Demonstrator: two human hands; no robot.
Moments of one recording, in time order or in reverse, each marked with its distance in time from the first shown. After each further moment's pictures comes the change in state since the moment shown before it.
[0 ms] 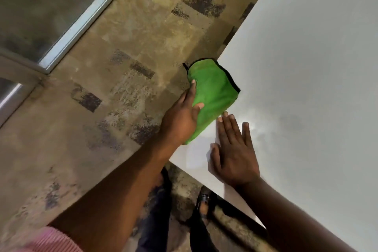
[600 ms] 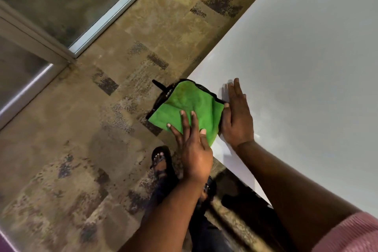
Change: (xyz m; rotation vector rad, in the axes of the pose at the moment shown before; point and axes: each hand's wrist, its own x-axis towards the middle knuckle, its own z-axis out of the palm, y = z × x) left_hand -0.179 0.077 0.092 -0.187 0.354 -0.441; right_hand -0.011 0.011 -0.017 0.613 0.174 0.061
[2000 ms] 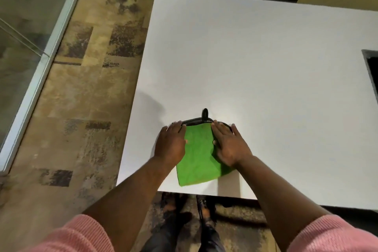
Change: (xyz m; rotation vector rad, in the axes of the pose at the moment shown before) left_hand 0.112 0.139 0.023 0.798 -0.670 0.920; right_hand -0.048 0.045 -0.154 -0.481 -0.304 0.435
